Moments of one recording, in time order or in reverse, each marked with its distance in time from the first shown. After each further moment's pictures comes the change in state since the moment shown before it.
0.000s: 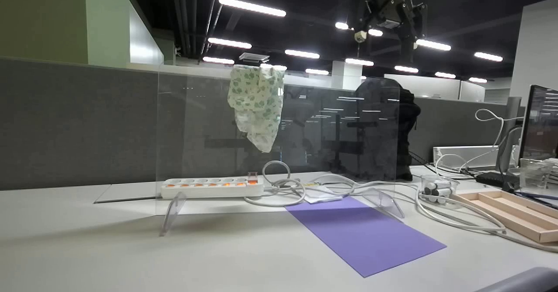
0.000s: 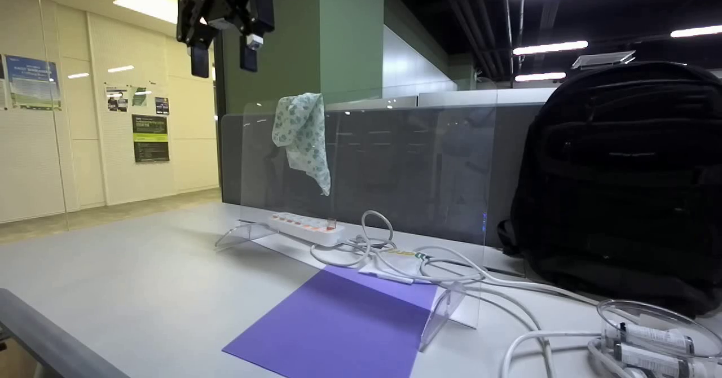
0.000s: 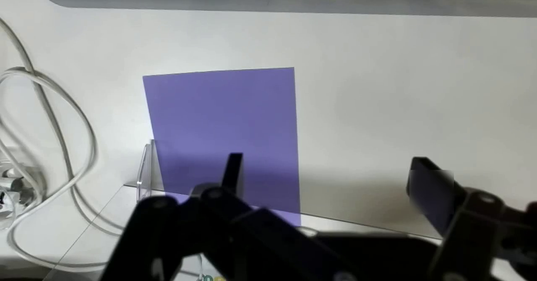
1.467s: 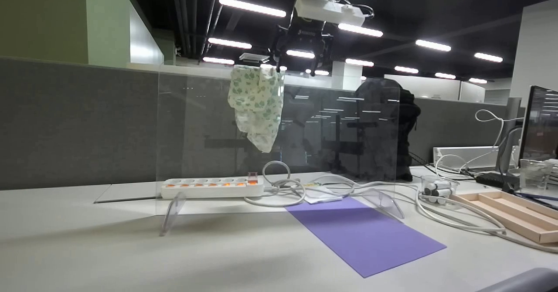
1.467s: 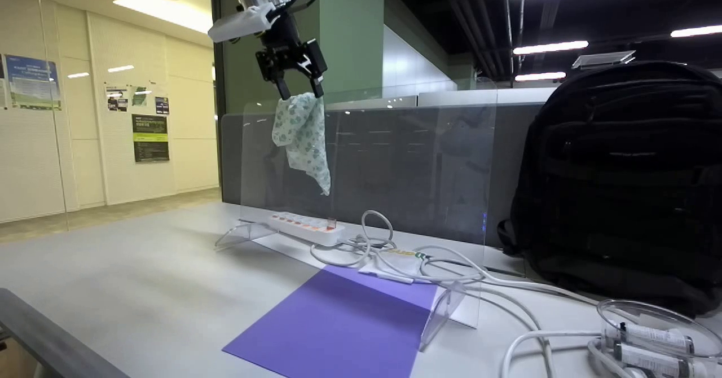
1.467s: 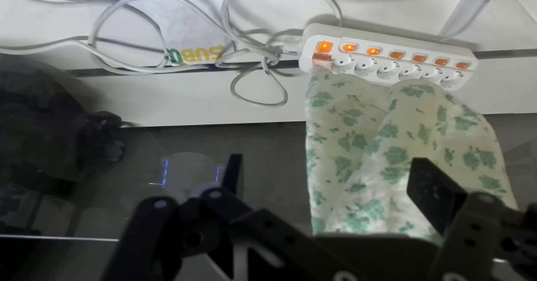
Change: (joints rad) arm -0.055 0.435 0.170 0.181 -0.172 0.807 0.327
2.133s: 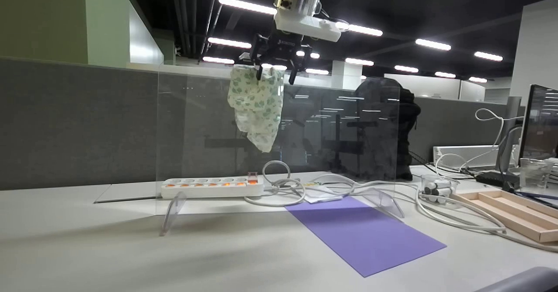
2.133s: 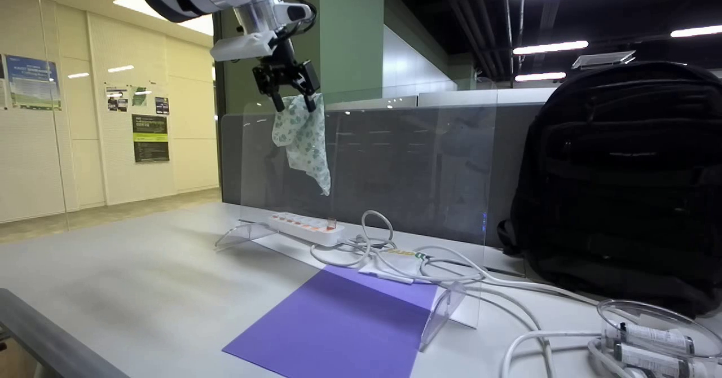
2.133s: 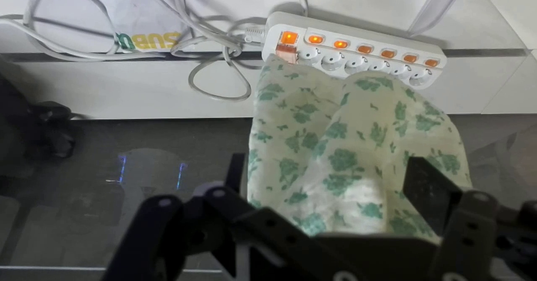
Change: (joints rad) arm 0.052 0.123 -0.004 0.068 -0.001 0.076 -0.003
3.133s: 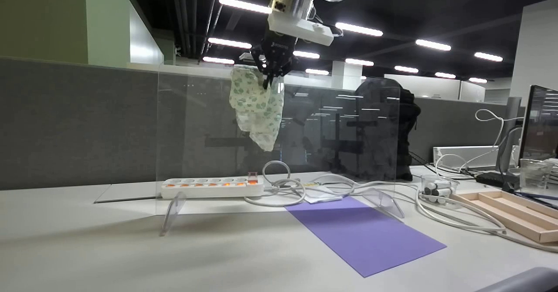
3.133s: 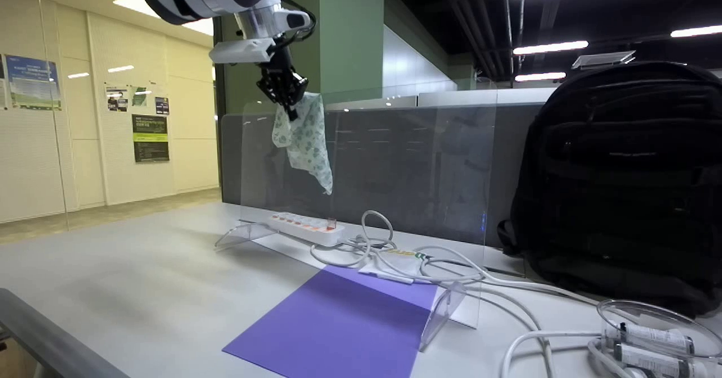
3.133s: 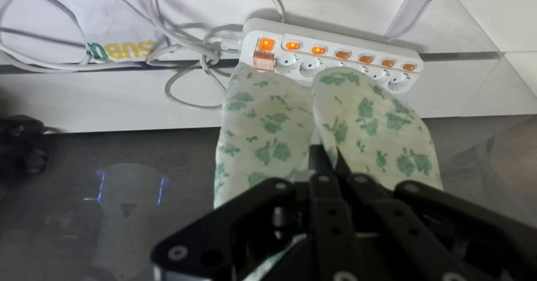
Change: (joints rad) arm 0.034 0.033 -0.008 0.027 0.095 -0.011 -0.056
